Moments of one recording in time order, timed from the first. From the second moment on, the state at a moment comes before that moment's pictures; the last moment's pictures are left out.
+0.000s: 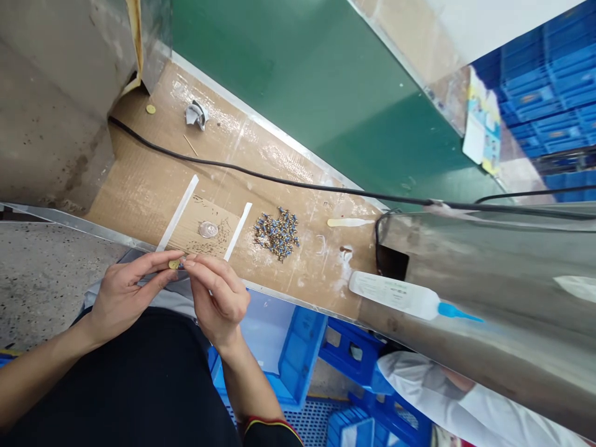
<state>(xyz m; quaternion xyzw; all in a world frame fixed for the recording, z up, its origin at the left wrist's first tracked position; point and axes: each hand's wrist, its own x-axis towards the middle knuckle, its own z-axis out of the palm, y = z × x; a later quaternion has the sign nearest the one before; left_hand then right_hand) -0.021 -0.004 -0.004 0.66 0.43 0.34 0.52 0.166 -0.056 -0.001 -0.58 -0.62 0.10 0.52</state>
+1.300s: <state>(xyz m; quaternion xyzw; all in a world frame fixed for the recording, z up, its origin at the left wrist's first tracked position) -0.016 -0.012 0.012 0.82 0.36 0.35 0.28 0.168 -0.072 0.000 -0.53 -0.70 0.03 0.47</state>
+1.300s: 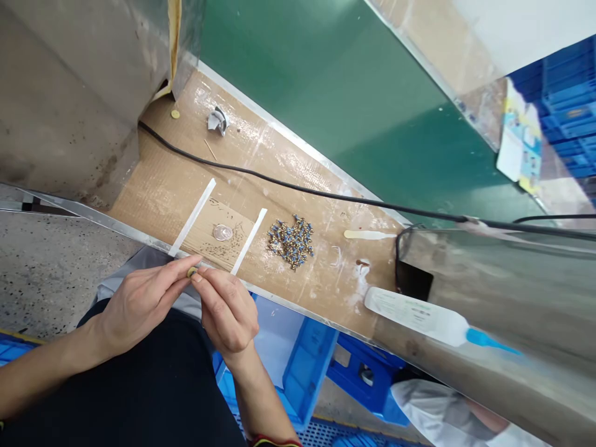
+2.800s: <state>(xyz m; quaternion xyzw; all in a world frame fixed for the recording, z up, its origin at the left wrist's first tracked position) 0.025 -0.037 0.007 0.71 0.43 0.22 0.52 0.187 -0.116 -0.024 -0.56 -0.44 0.22 0.66</state>
